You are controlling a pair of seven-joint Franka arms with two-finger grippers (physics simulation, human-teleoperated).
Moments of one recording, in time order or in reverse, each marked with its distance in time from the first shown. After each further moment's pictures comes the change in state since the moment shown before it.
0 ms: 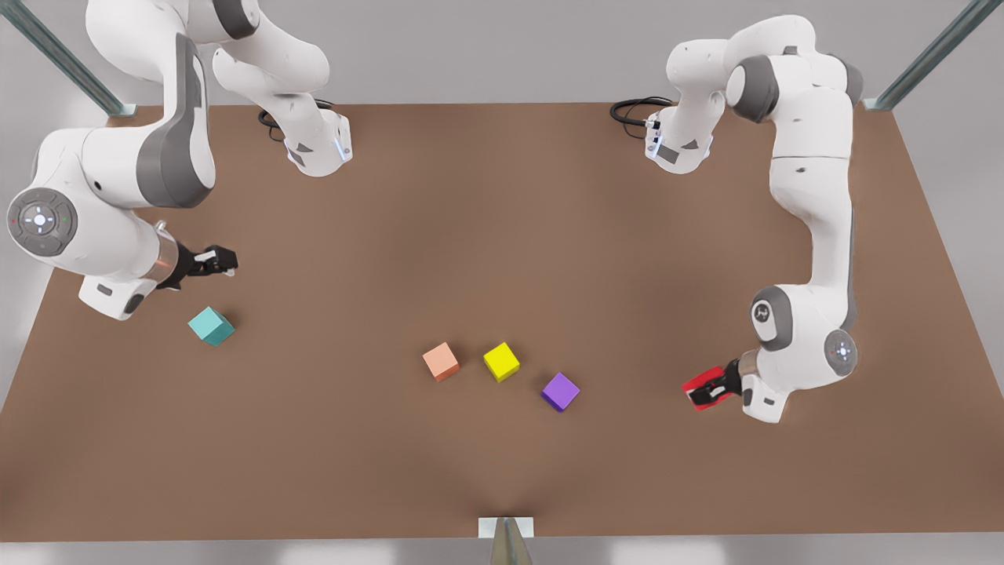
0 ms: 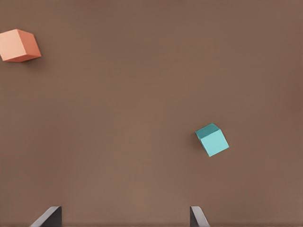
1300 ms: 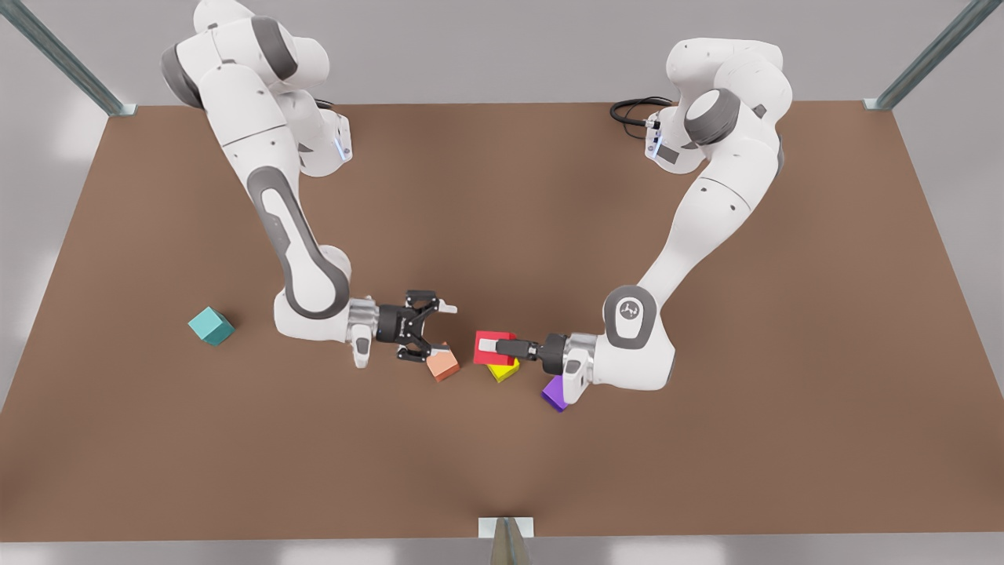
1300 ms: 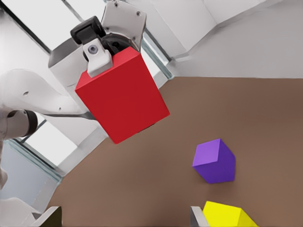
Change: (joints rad) left arm -0.071 0.349 -0.561 0.338 -0.533 0.070 0.419; right arm 0.208 0.275 0.099 -0.474 1.628 0.753 -1.319
